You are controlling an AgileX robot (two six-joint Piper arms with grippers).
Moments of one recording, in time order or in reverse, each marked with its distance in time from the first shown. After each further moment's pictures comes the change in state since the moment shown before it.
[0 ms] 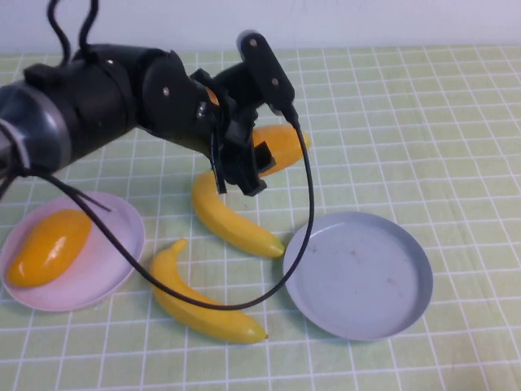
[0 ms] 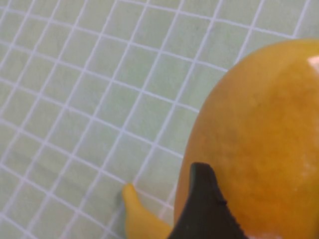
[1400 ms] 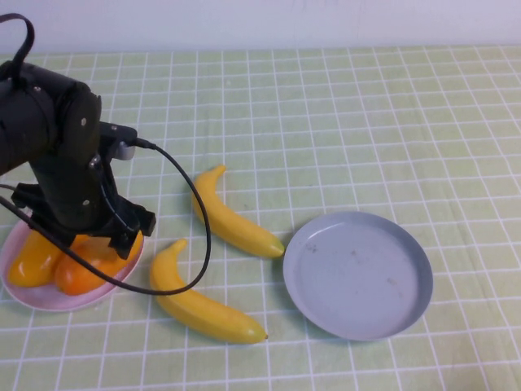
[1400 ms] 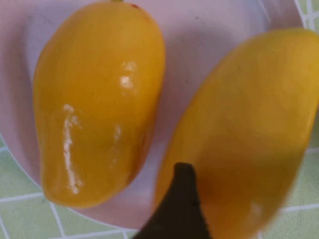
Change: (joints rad) right arm 0.000 0.000 0.000 0.000 0.000 0.000; left arm 0.203 -0.054 0.168 0.348 0.495 -1.004
